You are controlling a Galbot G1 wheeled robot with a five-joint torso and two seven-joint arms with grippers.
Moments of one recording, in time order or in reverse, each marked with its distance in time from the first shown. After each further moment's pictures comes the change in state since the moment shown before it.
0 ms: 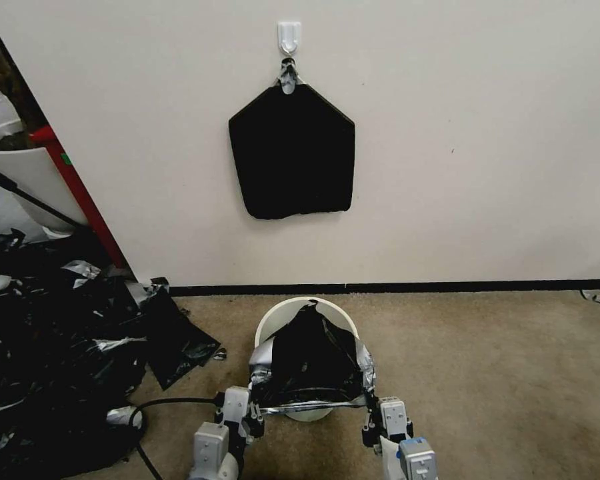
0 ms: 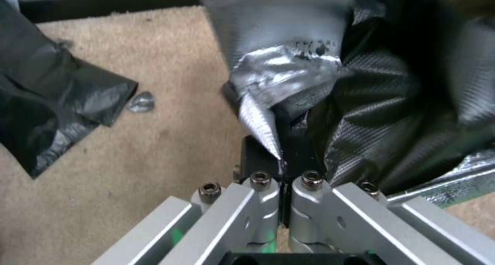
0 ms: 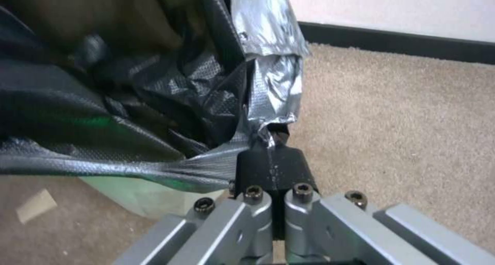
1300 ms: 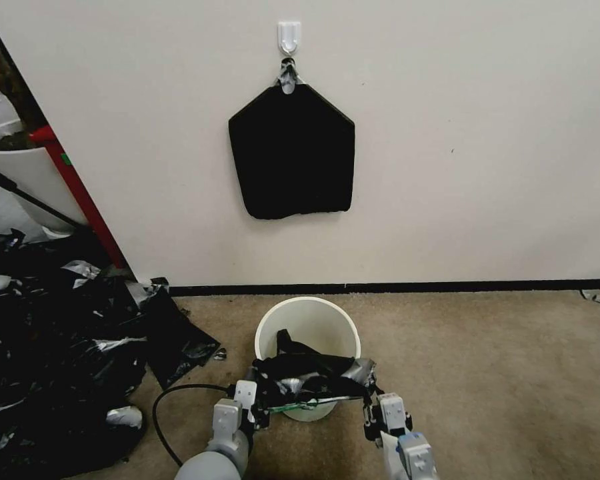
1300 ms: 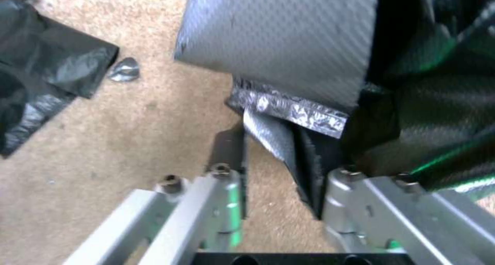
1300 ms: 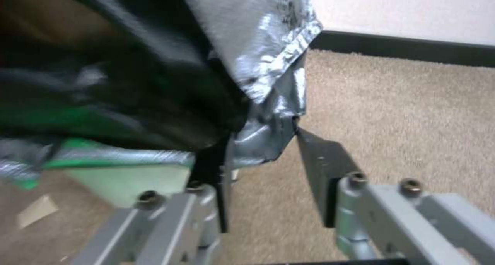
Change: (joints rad) left arm -0.083 -0.025 -0.034 0.040 -0.138 0.157 0.016; right arm -0.059 -0.007 0.040 -0.006 -0.026 0.096 -0.057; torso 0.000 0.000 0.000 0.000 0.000
